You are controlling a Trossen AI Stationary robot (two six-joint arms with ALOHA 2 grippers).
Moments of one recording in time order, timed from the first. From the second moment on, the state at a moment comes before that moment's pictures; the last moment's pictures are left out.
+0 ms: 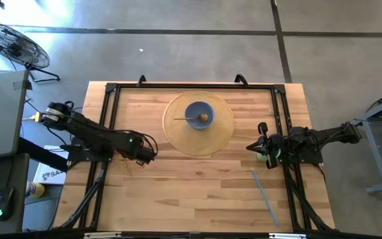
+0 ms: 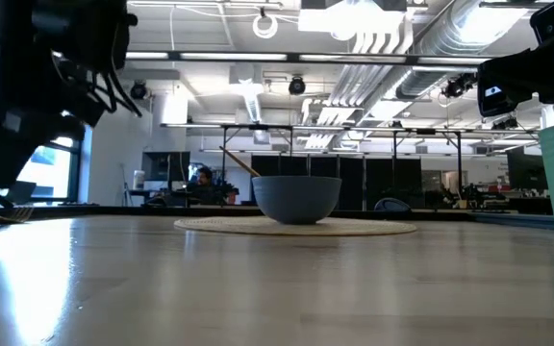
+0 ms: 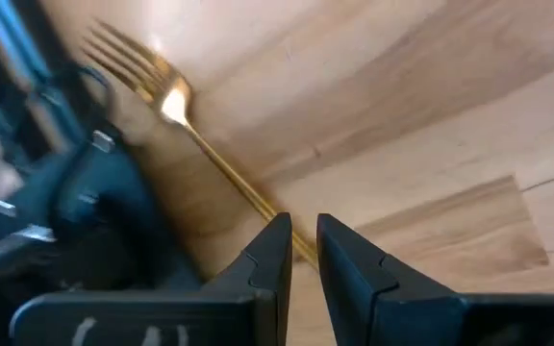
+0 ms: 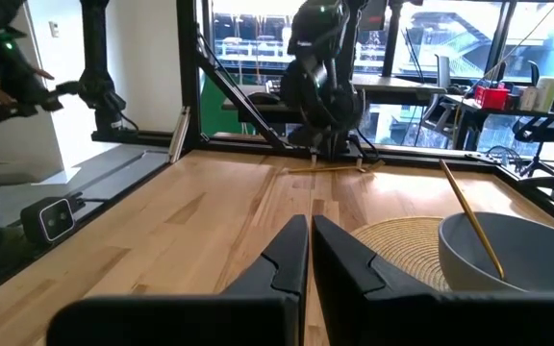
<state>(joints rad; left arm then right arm) -0.28 1.40 0.81 -1.20 -0.14 -1.37 0.18 0.03 0.01 0.03 0.03 -0.03</state>
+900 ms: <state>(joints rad) -0.34 1.41 0.65 -1.11 -0.16 -1.82 0.18 0.03 0.01 0.03 0.03 -0.03</state>
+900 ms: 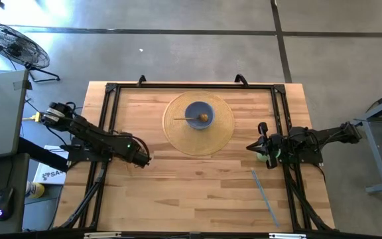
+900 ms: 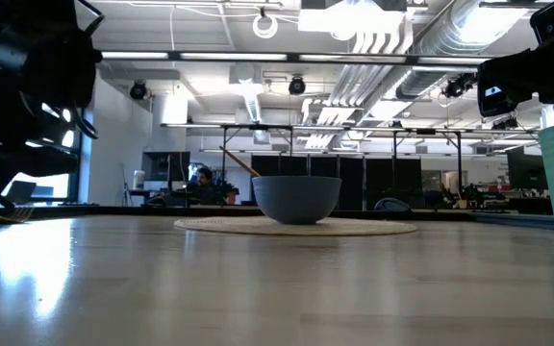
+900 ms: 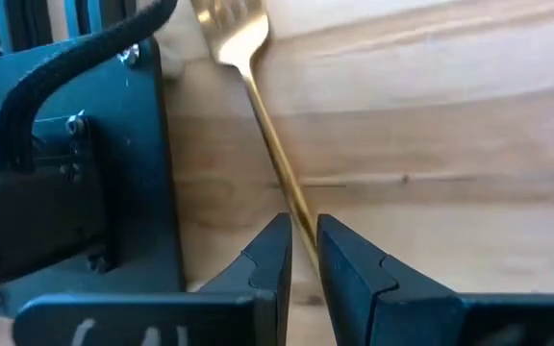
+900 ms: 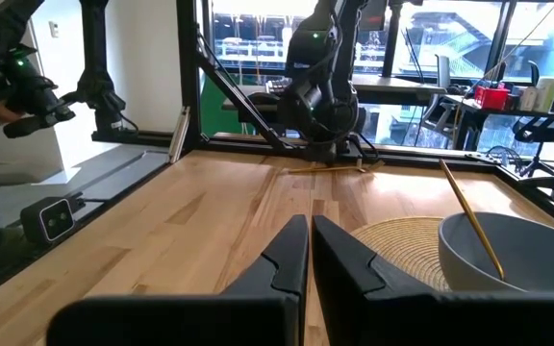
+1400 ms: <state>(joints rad) -0.34 1.41 0.61 -1.07 -0.19 -1.99 0.18 0.03 0.01 0.03 0.03 -0.03</state>
